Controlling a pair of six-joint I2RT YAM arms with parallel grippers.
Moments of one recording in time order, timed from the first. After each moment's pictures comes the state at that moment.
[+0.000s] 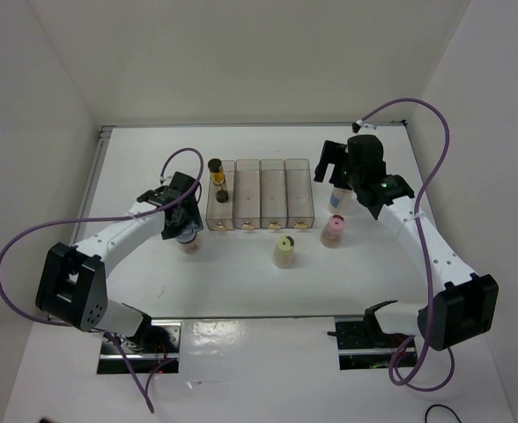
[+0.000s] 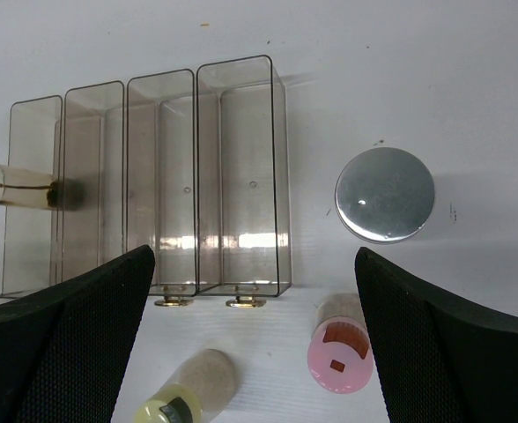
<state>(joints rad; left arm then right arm) -0.38 1.44 0.98 -0.70 -0.28 -0.66 0.30 1.27 1.17 -0.46 0.16 0.41</state>
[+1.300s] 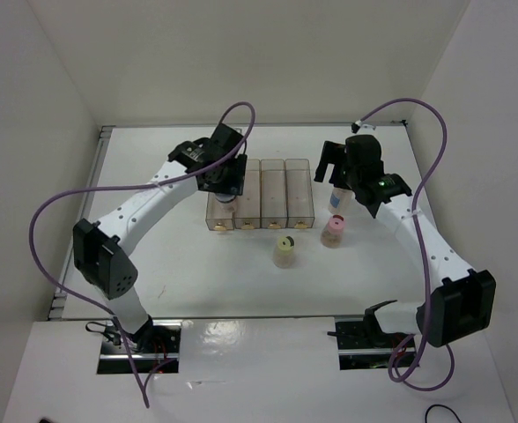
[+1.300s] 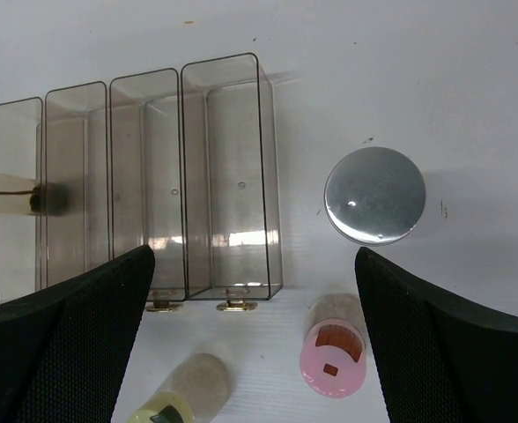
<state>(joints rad) -0.59 1.69 1.70 -0.99 -0.25 -0.42 0.30 1.29 1.17 -0.47 0.19 0.41</state>
